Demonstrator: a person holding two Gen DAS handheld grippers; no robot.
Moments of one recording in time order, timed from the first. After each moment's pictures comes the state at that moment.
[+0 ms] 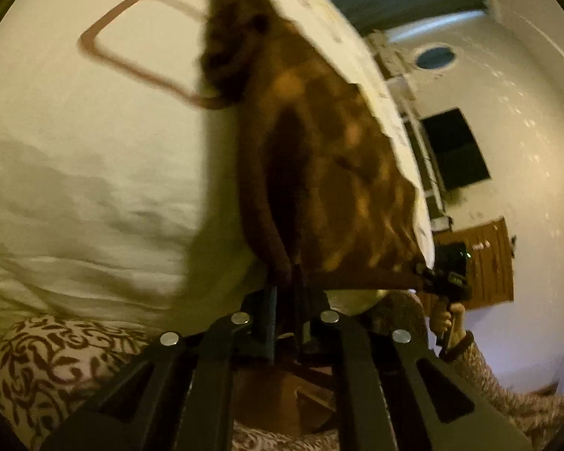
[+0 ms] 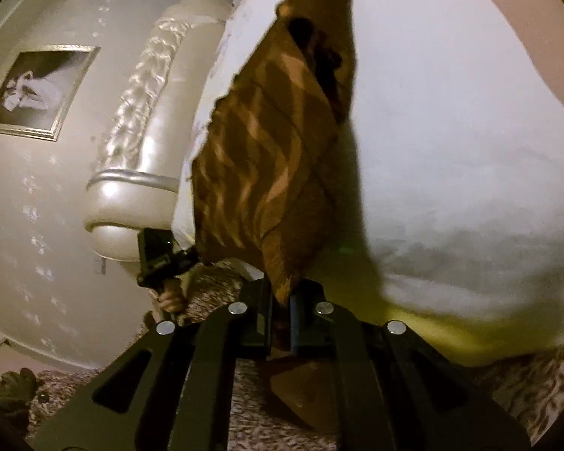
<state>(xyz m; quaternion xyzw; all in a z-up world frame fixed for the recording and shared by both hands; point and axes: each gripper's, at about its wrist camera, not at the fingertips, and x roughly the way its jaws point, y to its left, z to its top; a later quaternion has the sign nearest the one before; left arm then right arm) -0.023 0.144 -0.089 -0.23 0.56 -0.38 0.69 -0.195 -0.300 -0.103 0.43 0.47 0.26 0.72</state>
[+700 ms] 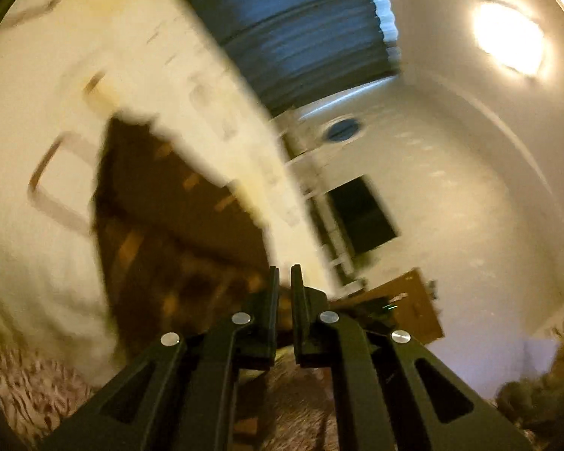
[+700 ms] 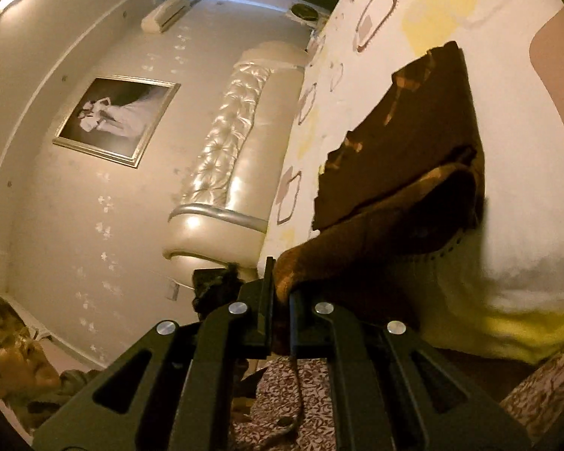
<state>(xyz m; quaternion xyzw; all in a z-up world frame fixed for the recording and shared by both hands) -0.040 0.172 0.004 -0.37 0.41 -0.44 0.71 -0.213 -0.312 0.001 0.50 0.34 0.33 0.73</state>
